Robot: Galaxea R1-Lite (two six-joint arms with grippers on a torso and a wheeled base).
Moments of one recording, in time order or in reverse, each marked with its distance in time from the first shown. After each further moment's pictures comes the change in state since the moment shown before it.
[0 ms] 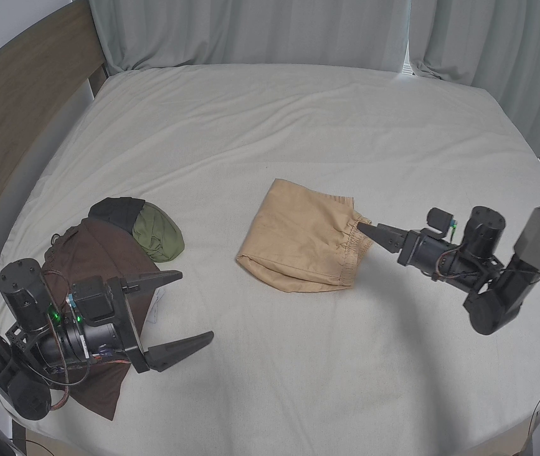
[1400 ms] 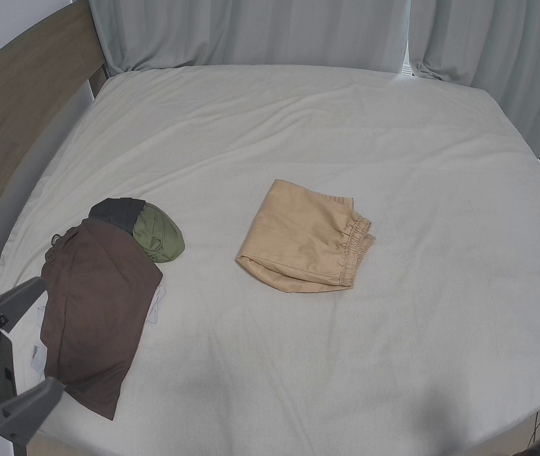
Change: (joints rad) left arm -0.158 -0.929 0.173 0.359 0.303 -0.311; right arm -0.181 -1.948 0.706 0.991 -0.253 -0.525
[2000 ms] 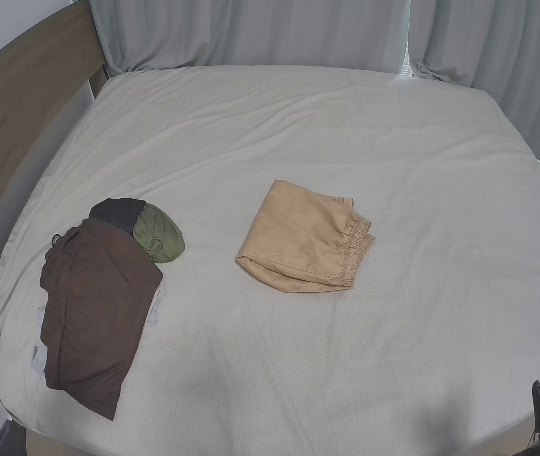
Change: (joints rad) left arm 0.314 -0.624 0.003 0.604 -0.009 -0.130; right arm -0.050 -0.204 0.030 0.377 -0.183 -0.014
